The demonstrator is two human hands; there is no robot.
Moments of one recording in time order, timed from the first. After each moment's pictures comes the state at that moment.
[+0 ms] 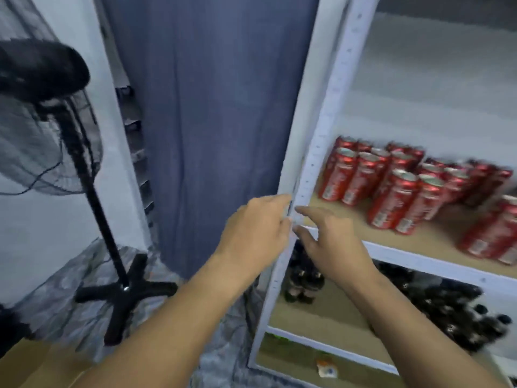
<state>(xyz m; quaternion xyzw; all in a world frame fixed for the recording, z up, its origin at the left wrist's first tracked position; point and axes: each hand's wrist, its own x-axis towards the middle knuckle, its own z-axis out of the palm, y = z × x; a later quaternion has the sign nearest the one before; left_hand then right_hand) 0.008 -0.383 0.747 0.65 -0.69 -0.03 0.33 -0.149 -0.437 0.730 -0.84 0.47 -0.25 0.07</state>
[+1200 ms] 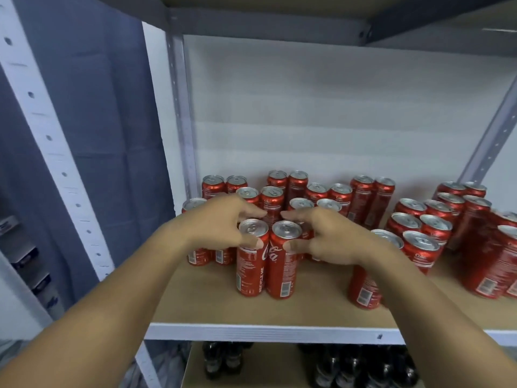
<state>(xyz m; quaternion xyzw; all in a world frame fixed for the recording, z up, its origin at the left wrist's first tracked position) -0.163 -0.658 0.800 0.52 -0.81 -0.22 0.15 -0.404 -0.650 0.804 -0.84 0.49 -0.14 0.20</state>
